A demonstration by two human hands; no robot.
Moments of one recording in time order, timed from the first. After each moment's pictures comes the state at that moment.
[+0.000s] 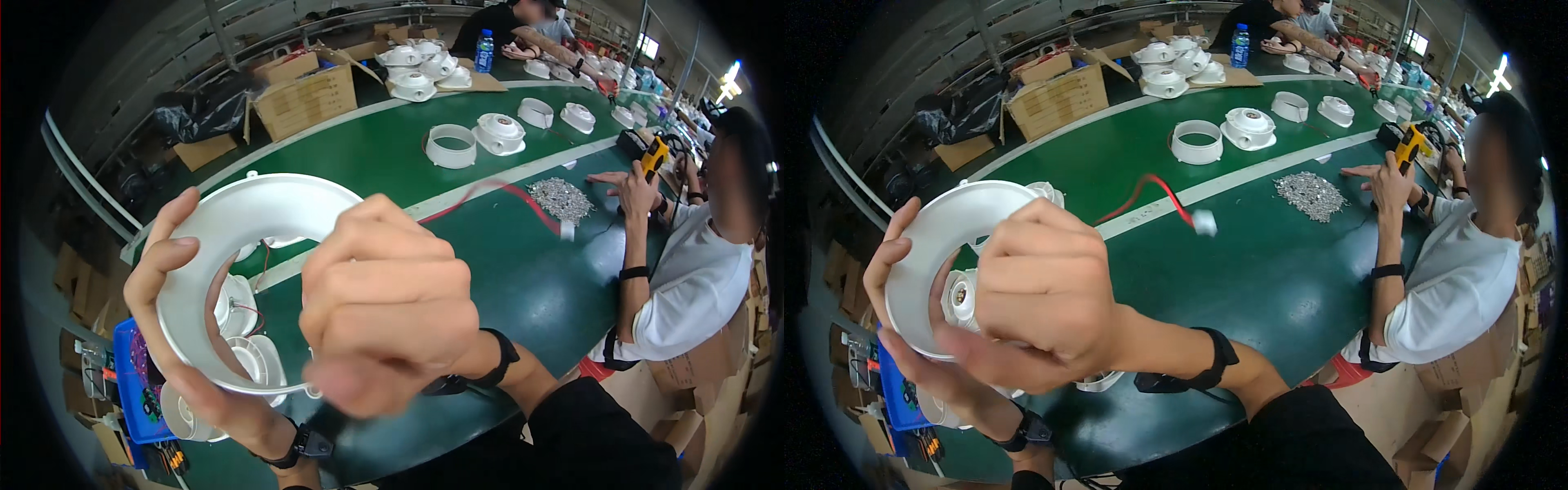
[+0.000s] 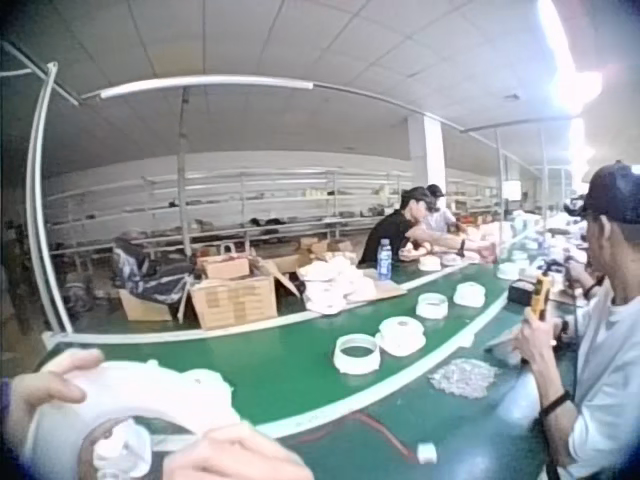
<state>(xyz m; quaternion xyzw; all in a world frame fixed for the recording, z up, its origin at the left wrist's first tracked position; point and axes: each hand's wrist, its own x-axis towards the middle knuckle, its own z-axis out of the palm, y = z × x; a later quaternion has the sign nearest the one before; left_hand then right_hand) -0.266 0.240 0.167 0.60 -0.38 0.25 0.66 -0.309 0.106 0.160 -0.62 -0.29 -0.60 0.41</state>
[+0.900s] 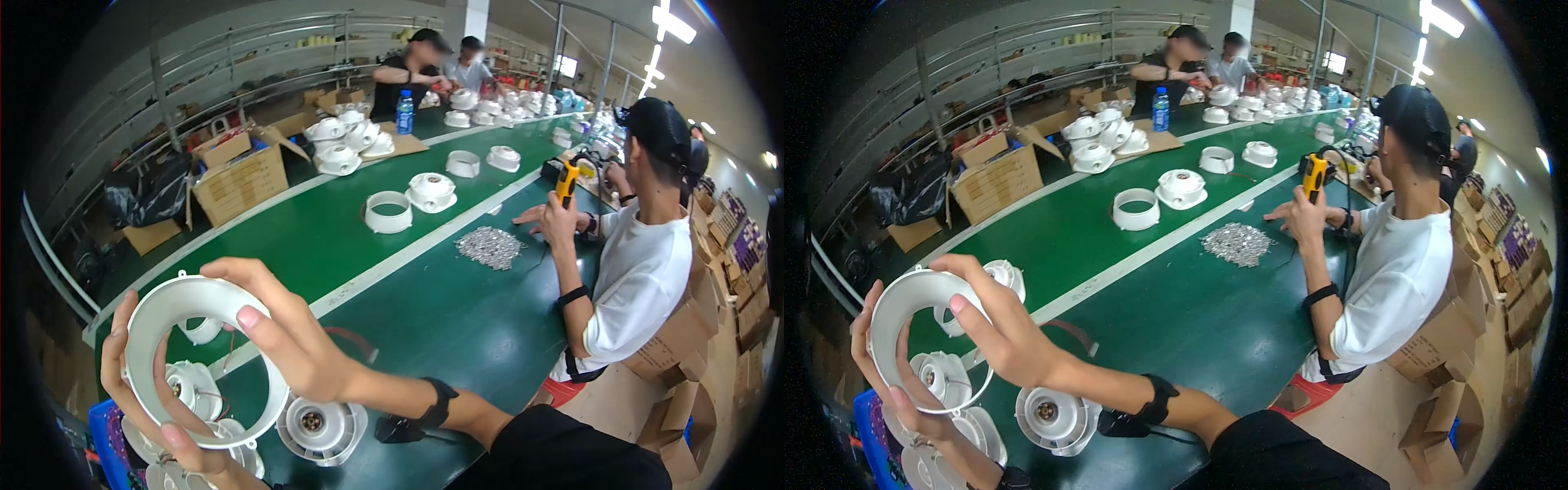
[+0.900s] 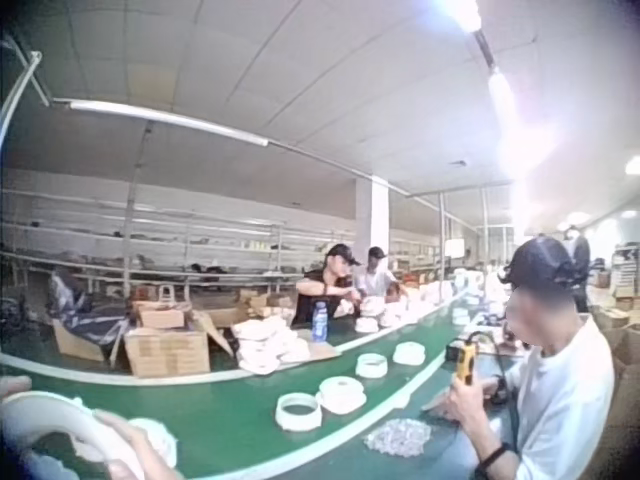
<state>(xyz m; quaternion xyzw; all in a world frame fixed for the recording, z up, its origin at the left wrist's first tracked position) -0.231 0.250 0.157 0.60 -0.36 0.29 0.65 -0.277 0.101 0.143 -0.59 -0.22 -0.36 0.69</state>
